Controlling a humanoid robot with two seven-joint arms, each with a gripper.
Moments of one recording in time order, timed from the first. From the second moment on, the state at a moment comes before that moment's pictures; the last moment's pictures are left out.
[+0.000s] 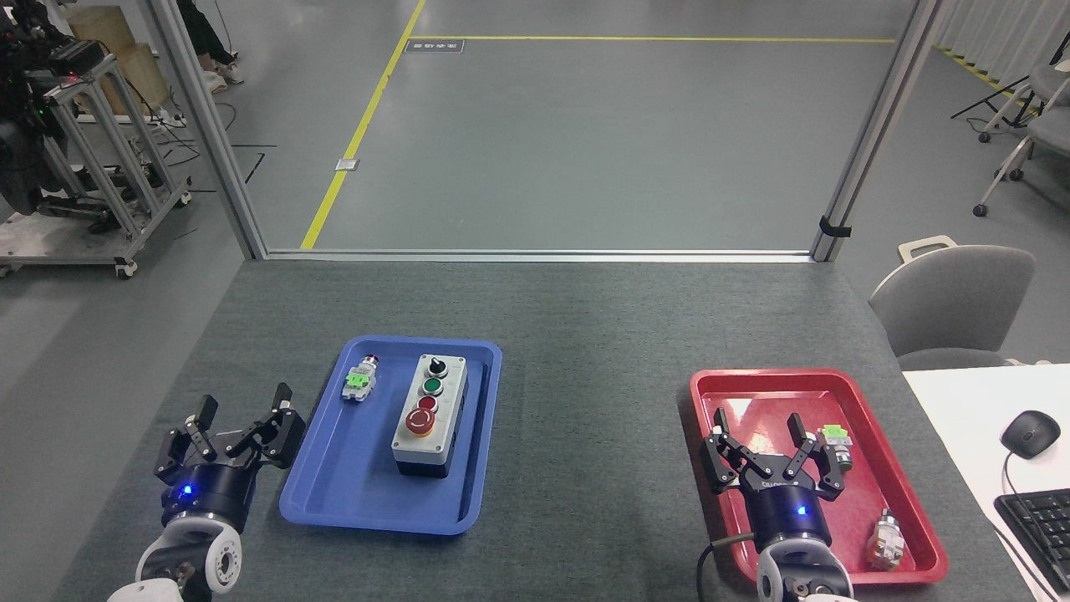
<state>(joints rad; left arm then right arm) -0.17 0.21 0.08 -1.36 -1.16 -0.04 0.08 -0.16 0.07 -0.14 -1.29 1.51 -0.11 -0.12</state>
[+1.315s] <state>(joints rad) -0.17 -0.03 -0.18 -1.21 -1.47 0.07 0.16 -0.16 0.07 -0.14 -1.29 1.51 -0.11 -0.12</state>
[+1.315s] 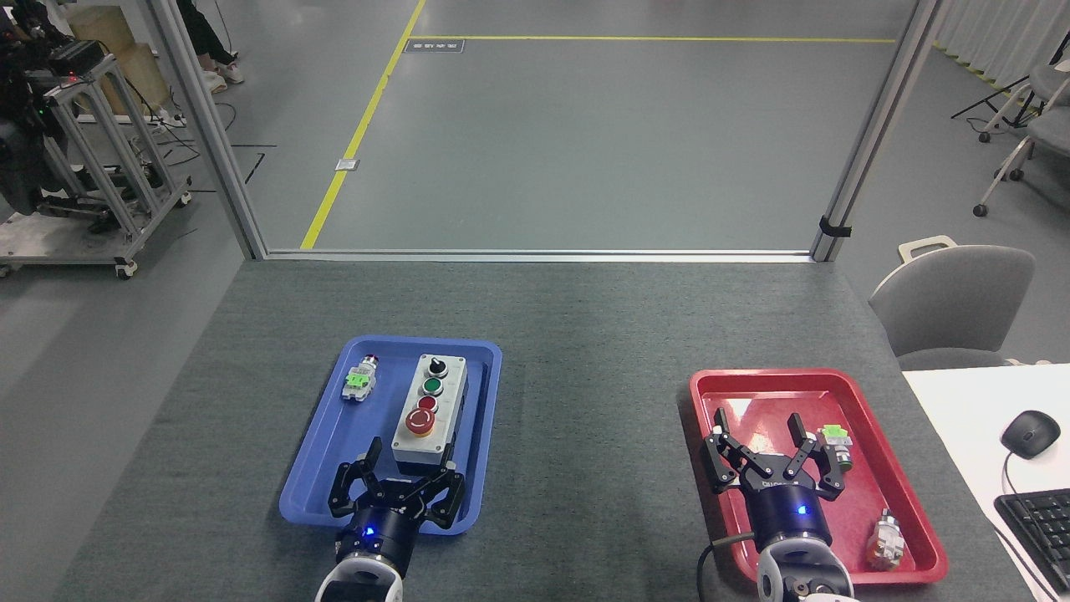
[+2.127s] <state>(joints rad) -0.37 -0.06 -0.18 -0.89 -1.47 0.10 0.15 -0.15 0.07 -0.14 -1.29 1.51 -0.11 -0.12</state>
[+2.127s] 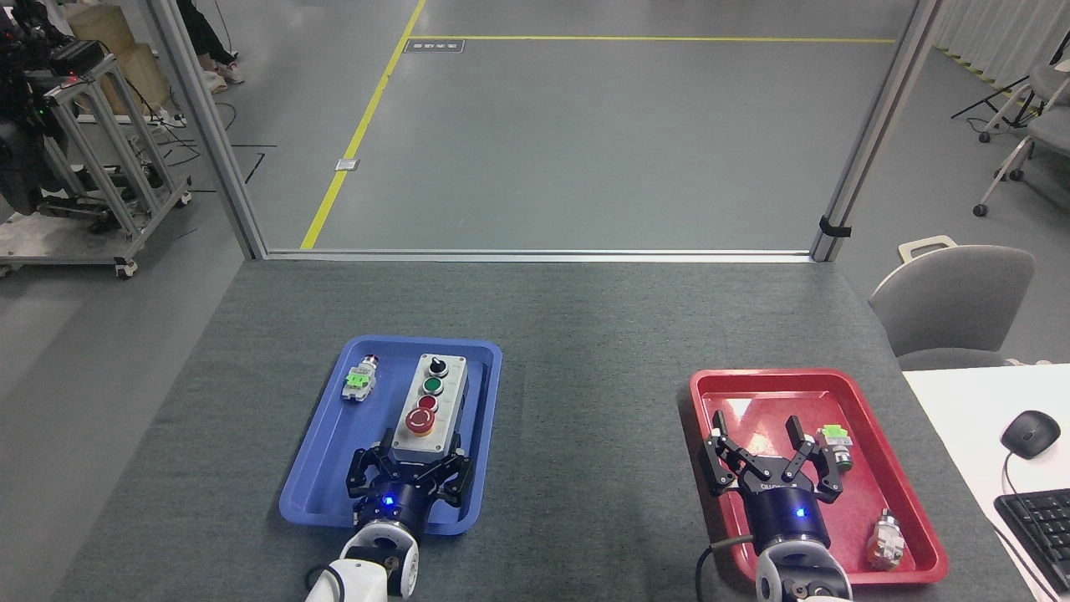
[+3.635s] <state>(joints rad) -0.49 -0.06 -0.18 -0.82 -1.45 0.09 0.14 -0.16 0.07 -0.14 -1.30 1.50 -0.11 -0.12</state>
